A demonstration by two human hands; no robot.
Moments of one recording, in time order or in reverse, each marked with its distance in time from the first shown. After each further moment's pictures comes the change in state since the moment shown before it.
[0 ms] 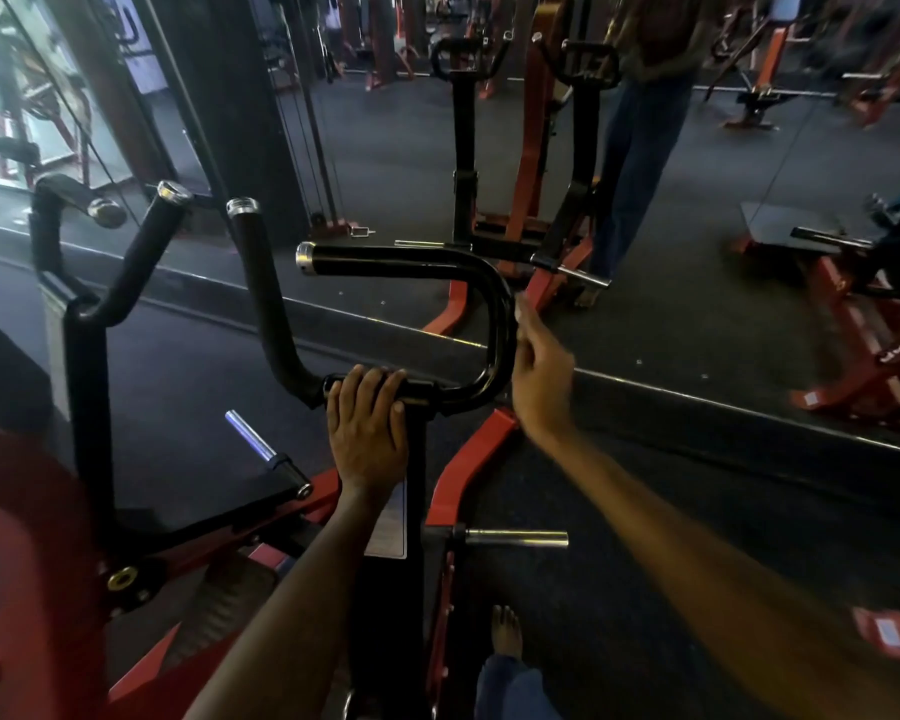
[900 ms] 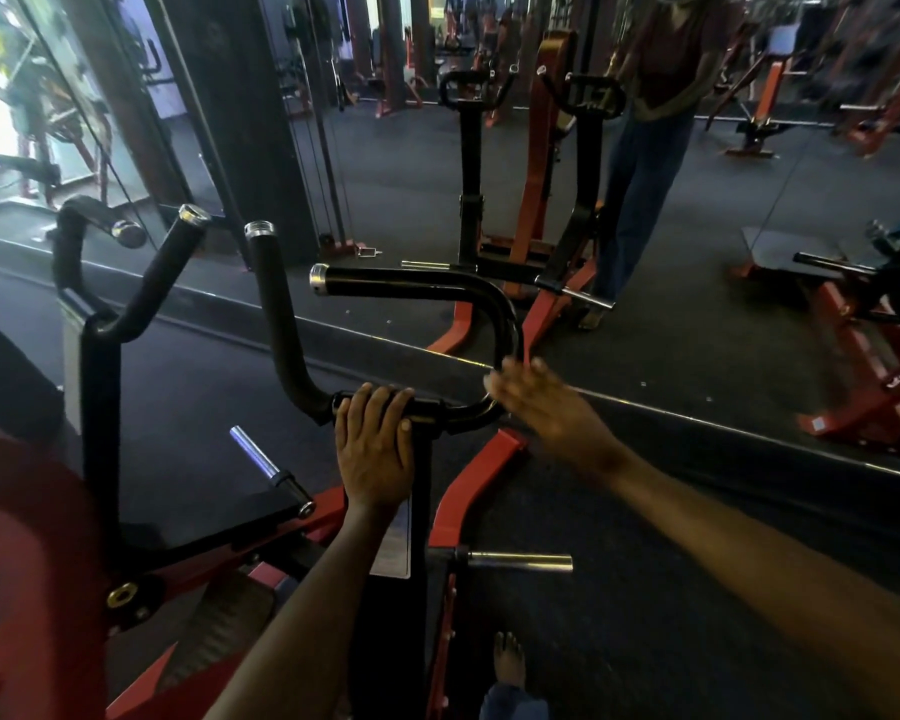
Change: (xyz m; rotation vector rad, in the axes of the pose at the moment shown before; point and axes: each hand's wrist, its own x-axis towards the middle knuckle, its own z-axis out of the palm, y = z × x) left_hand -0.002 0.001 0.000 -0.032 -0.008 0.001; right_hand 0.007 0.058 -0.041 -0.639 -0.445 -0.977
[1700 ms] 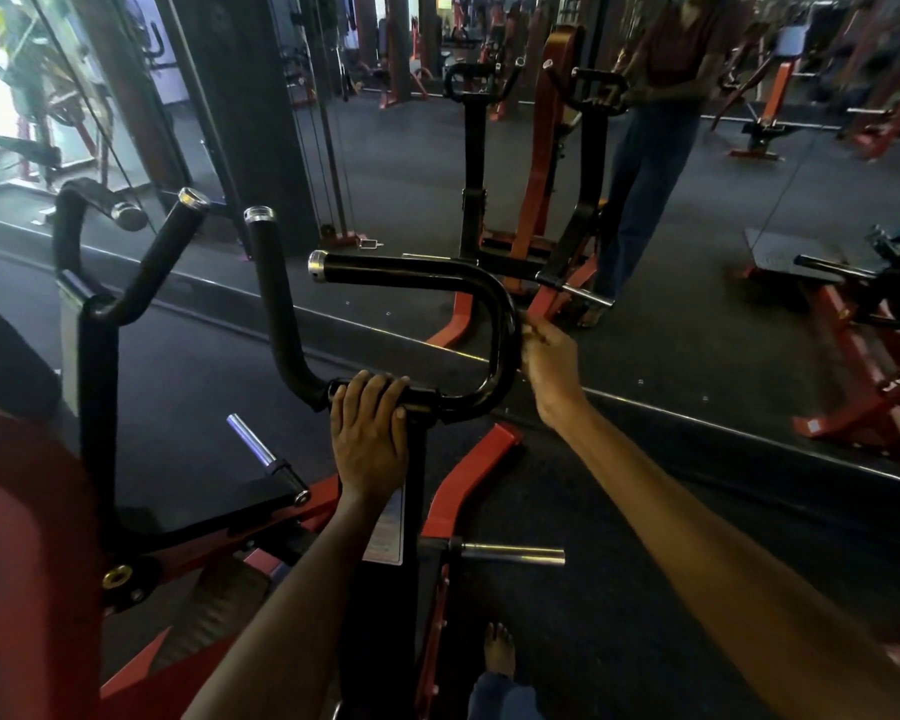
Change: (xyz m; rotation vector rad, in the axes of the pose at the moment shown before) left_hand 0.004 0.000 0.002 -0.001 0.006 -0.004; right_hand 0.071 -0.005 -0.023 1.198 0.349 1.290
